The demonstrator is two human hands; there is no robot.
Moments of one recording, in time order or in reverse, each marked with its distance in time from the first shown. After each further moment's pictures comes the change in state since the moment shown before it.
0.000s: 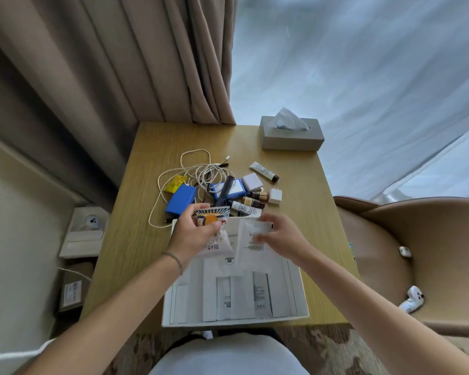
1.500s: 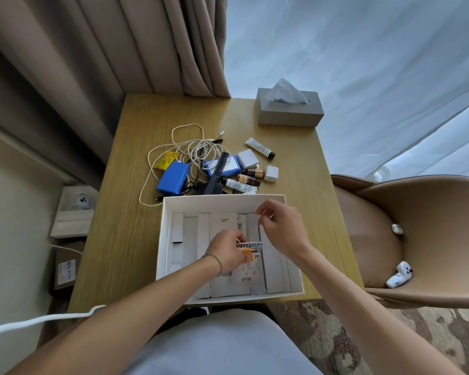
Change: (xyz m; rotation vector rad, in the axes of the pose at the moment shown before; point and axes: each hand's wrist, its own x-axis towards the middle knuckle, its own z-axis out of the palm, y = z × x) left_hand -0.012 -0.082 0.073 0.763 -0.364 -0.023; right_hand -0.013 0.035 0.014 -0.308 0.296 -0.234
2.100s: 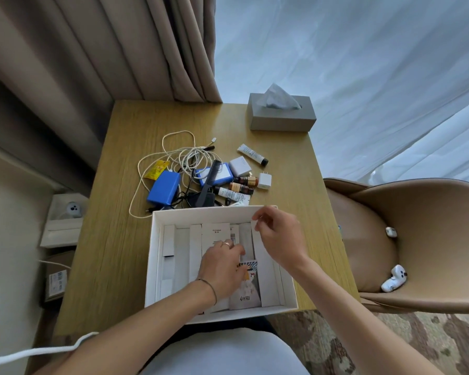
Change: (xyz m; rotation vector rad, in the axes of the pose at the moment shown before) left_hand -0.005 -0.004 0.017 0.396 0.224 0.319; right_hand 0.006 0.005 -0.009 0.052 0.071 -0.014
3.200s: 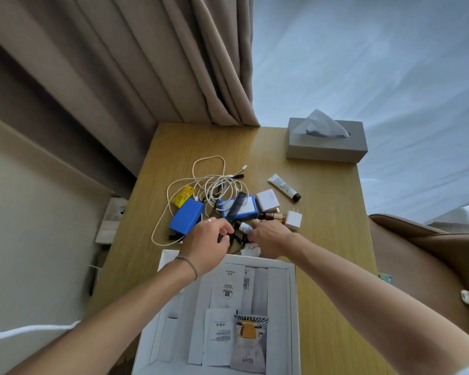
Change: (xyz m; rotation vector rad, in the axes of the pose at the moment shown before) left_hand 0.100 -0.037 -0.106 -0.153 0.146 -0.302; right_hand 0.181 0.033 0.066 -0.852 -0.859 -0.640
